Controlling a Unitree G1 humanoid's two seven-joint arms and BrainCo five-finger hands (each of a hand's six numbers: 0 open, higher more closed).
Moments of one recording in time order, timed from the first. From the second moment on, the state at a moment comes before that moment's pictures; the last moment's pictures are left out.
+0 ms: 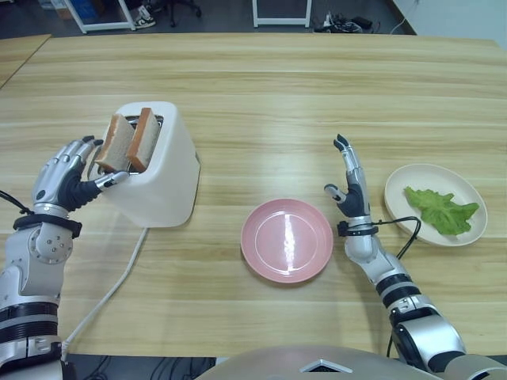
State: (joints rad) left arm -0.04 0.84 0.27 0.33 0.53 -0.31 0.00; right arm -0.33 -0.19 0.20 0.70 -0.61 -0.74 -0.64
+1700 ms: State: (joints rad) left arm -0.12 0.25 -0.14 -0.12 -0.26 -0.53 -0.18; right arm -0.33 -0.22 0.12 0.71 -0.52 -0.77 -0.71
